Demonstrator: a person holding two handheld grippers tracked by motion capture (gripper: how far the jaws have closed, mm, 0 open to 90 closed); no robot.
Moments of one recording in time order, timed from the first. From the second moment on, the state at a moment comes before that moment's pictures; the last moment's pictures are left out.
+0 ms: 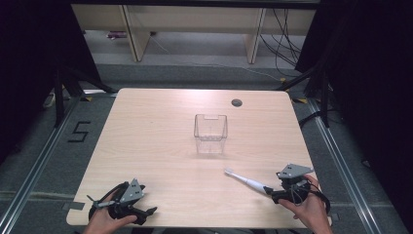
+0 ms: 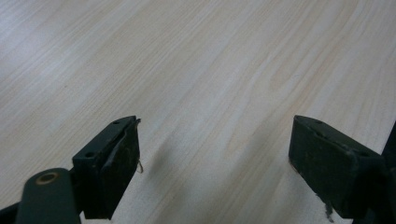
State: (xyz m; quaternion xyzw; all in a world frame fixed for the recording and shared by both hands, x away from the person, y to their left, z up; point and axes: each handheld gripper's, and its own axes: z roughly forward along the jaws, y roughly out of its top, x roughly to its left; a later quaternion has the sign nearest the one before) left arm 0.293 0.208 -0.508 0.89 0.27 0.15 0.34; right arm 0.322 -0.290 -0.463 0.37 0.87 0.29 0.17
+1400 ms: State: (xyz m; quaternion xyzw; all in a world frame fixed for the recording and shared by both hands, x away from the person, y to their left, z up) left arm 0.294 0.209 -0.506 0.89 0.26 0.16 0.34; right arm 0.358 -0.238 -0.471 0.27 0.95 0.12 0.10
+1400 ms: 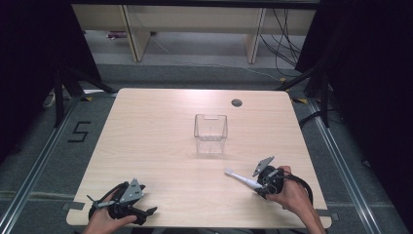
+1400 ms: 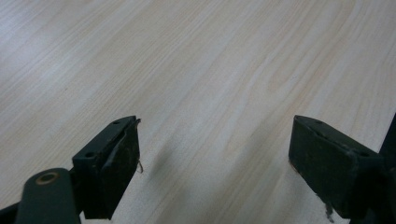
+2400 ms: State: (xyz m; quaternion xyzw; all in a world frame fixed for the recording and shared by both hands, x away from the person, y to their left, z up) left arm 0.294 0.209 -0.504 0.89 0.26 0.16 0.33; right arm 0.382 -0.222 -0.474 0.25 0.97 0.04 0.05
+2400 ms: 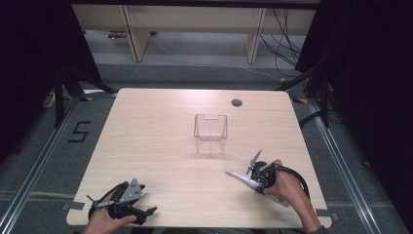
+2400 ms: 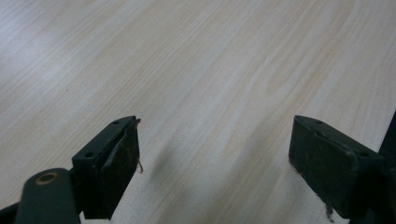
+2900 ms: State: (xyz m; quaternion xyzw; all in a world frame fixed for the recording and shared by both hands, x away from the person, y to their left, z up) left arm 0.293 0.209 -0.504 0.89 0.26 0.16 0.34; right arm 0.383 -0.211 -0.474 0.25 0.97 -0.01 0.05
